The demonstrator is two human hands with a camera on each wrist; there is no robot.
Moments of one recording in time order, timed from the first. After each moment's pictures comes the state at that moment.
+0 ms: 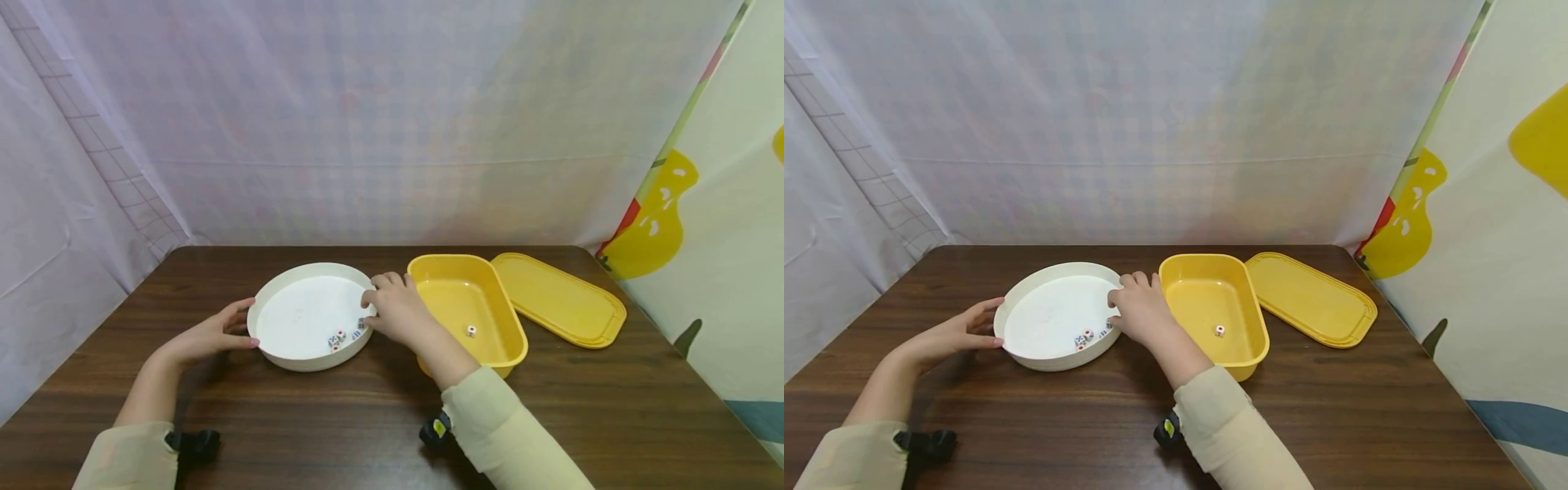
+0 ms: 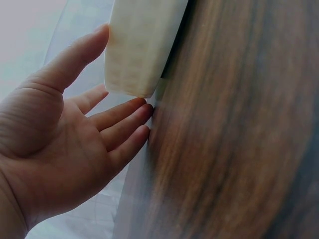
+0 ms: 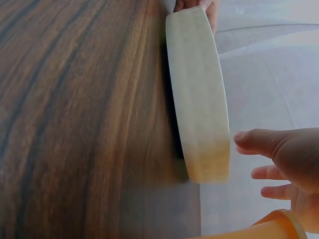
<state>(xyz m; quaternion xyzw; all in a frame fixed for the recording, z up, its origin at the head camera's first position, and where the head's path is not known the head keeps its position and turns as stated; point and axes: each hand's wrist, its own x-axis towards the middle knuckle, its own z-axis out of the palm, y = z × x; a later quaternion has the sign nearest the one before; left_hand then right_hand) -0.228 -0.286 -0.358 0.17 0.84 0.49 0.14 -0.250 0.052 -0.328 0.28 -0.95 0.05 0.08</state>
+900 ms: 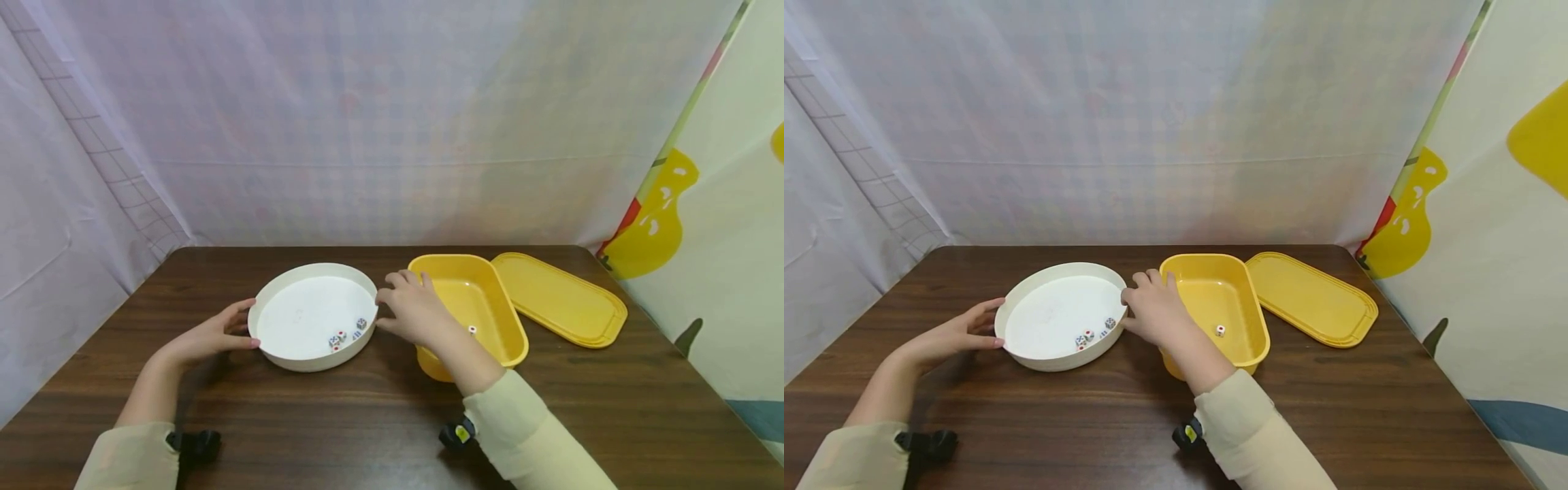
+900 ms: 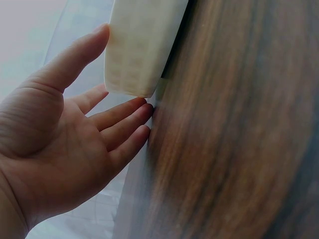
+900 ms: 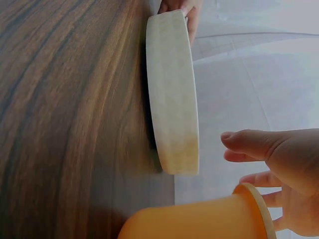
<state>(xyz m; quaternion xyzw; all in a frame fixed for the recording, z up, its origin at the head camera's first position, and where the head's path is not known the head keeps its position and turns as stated) -0.229 -0.287 -0.359 0.16 0.84 0.49 0.14 -0.235 0.074 -0.314 0.28 -0.96 0.06 0.09</state>
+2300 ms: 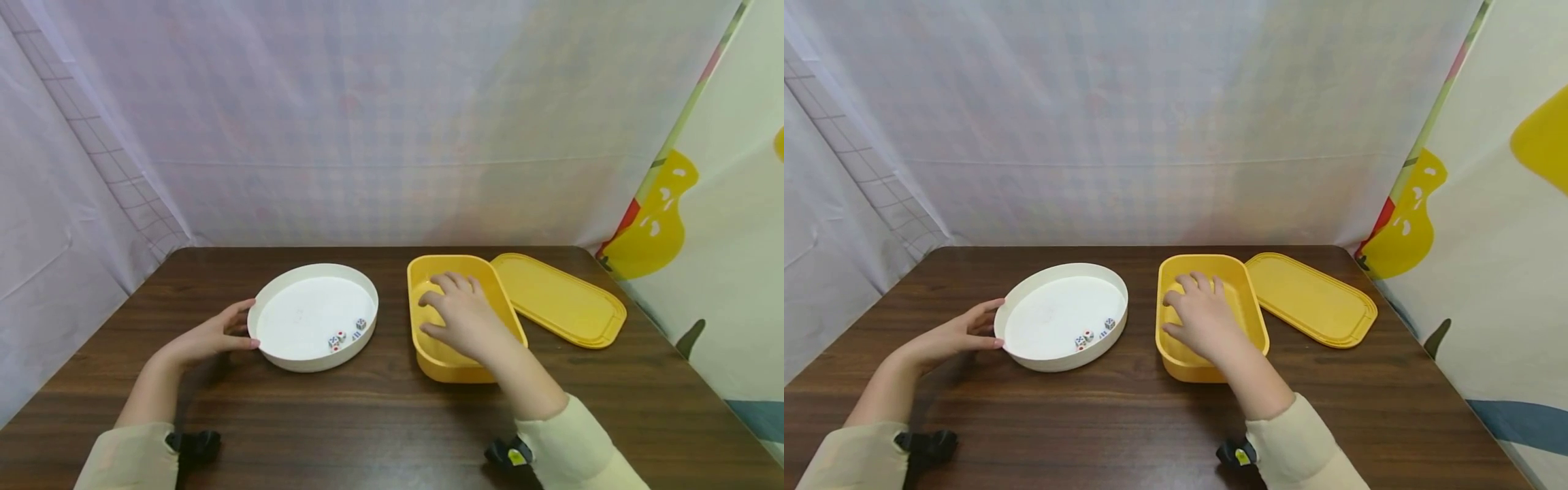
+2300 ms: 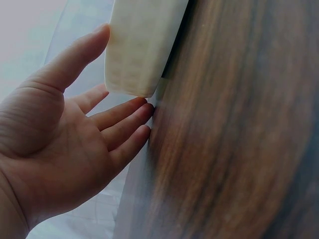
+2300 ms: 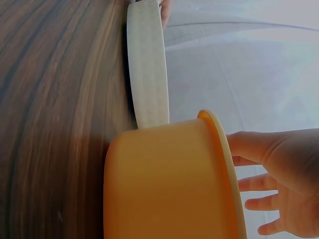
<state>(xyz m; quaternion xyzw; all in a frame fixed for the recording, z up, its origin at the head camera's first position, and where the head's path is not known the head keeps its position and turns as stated) -0.229 -0.288 -0.360 0.15 0.85 0.49 0.15 -0.208 0.138 -0.308 0.26 -0.95 0.07 0.13</state>
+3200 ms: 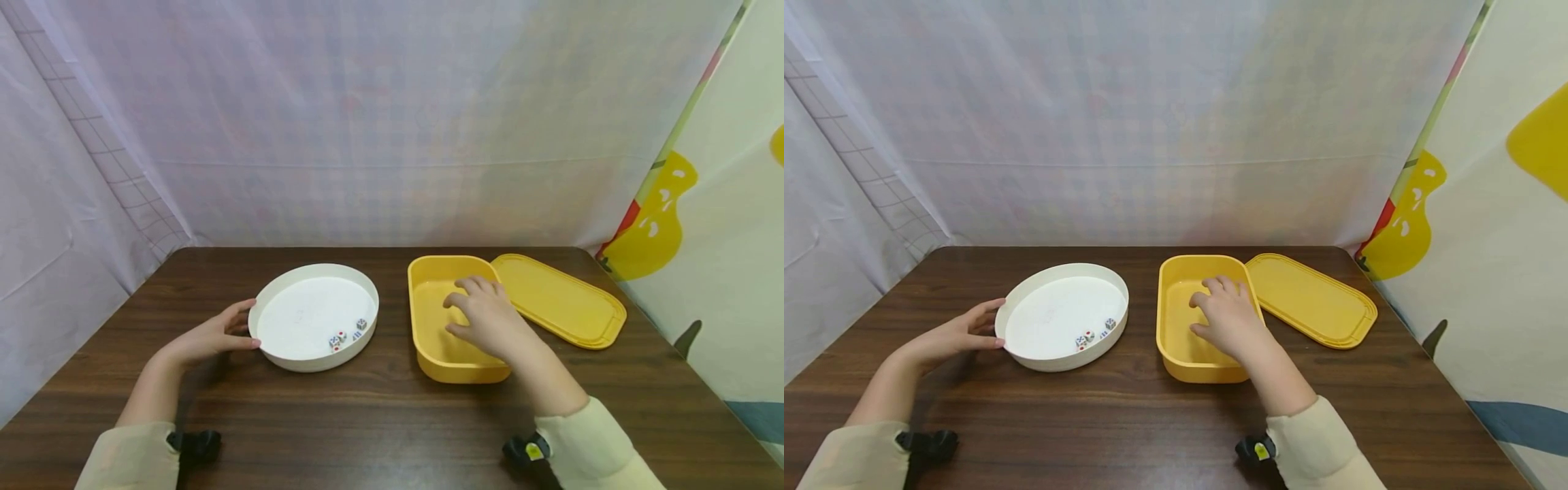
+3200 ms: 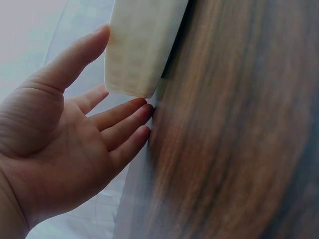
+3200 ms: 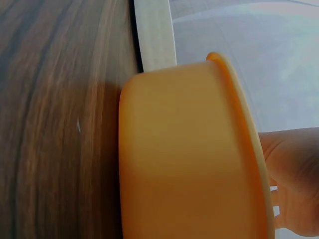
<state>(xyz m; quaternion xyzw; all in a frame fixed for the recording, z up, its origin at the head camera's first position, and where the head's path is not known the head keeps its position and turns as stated) -0.228 -0.285 -0.358 0.16 0.84 0.49 0.15 -0.215 0.172 -0.317 0.25 -0.96 0.08 0.12</state>
